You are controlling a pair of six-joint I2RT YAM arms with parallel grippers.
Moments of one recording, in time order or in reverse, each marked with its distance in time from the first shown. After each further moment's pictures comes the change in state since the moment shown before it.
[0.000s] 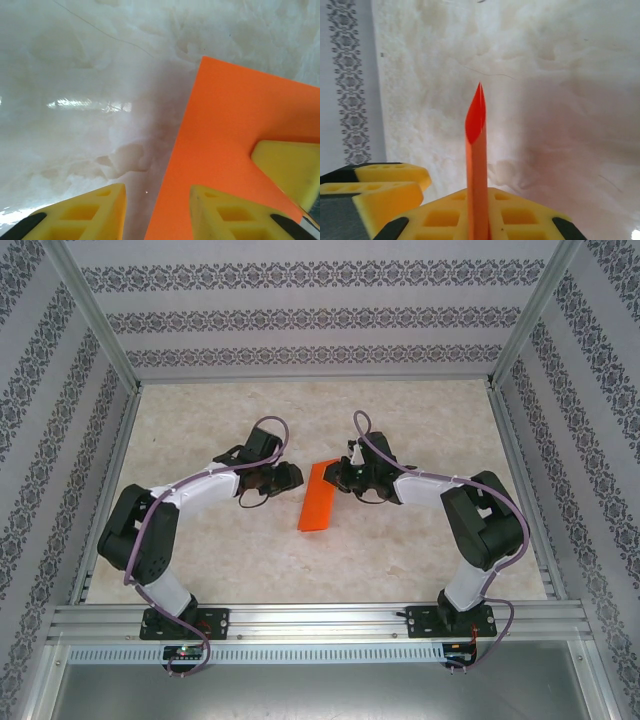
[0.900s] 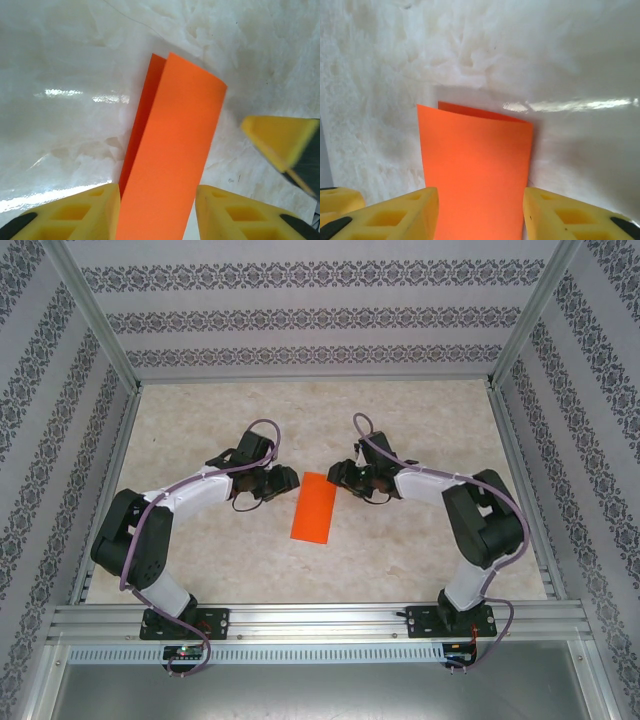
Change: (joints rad) left arm 0.031 -0.032 -0.060 0.008 0.075 -0.012; right arm -0.023 -0.005 0.051 -0.252 0.143 -0.130
